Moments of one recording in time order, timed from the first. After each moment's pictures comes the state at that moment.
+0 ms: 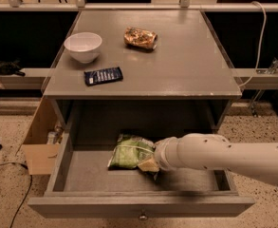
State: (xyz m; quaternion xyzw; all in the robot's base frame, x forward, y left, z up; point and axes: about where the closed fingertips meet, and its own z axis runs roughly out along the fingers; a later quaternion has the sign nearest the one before) arm 0.507 -0.045 0.598 -0.44 0.84 0.11 0.31
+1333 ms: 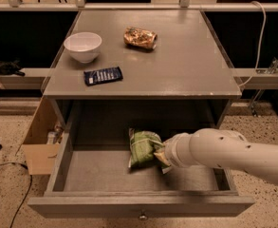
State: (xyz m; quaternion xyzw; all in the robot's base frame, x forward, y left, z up) arm 0.503 -0.071 0.626 -0.43 0.84 0.09 0.31
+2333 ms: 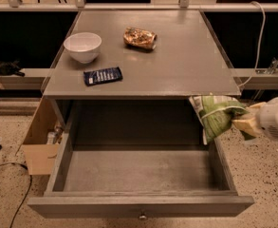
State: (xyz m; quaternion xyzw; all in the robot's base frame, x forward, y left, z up) arm 0.492 -0.261 0.806 -0.37 0.86 0.01 0.37
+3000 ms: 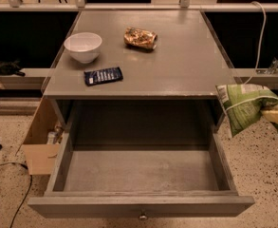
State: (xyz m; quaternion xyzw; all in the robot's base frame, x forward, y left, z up) arm 0.470 -0.323 0.865 -0.36 0.85 -0.03 0.38
